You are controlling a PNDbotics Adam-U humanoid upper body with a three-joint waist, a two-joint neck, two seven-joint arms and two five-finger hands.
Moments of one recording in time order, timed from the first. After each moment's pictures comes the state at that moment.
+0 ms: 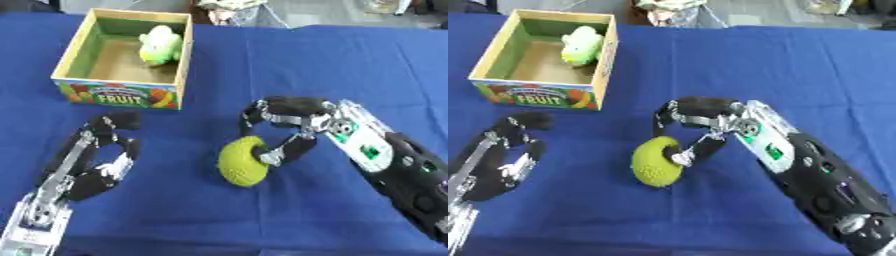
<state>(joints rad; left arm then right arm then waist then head) -0.13 0.20 -0.10 -1.78 -0.22 -0.22 -0.31 -0.71 -0.40 0.51 -1.34 0.45 -0.49 0.46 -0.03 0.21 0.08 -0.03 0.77</state>
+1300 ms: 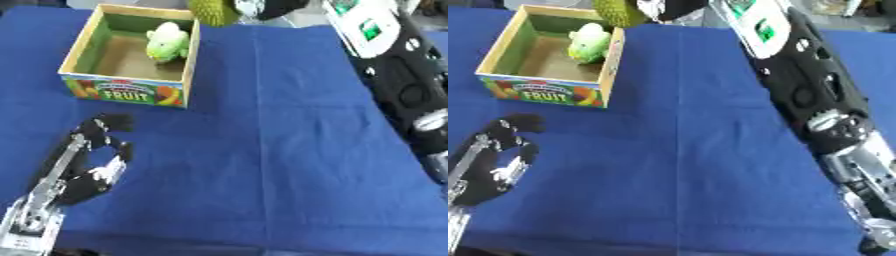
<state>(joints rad) -0.14 0.20 -0.11 -1.78 -0.22 -0.22 -0.32 -1.13 -0.30 0.25 -1.13 0.54 -0.44 0.28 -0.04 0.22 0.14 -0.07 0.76</state>
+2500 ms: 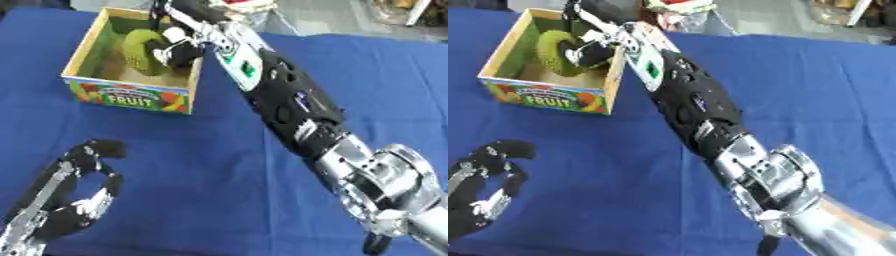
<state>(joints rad) -0.18 0.20 -0.18 -1.77 -0.19 -0.24 -0.39 -1.22 -0.04 0.14 -0.71 0.90 -0.24 0.11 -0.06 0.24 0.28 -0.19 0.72</state>
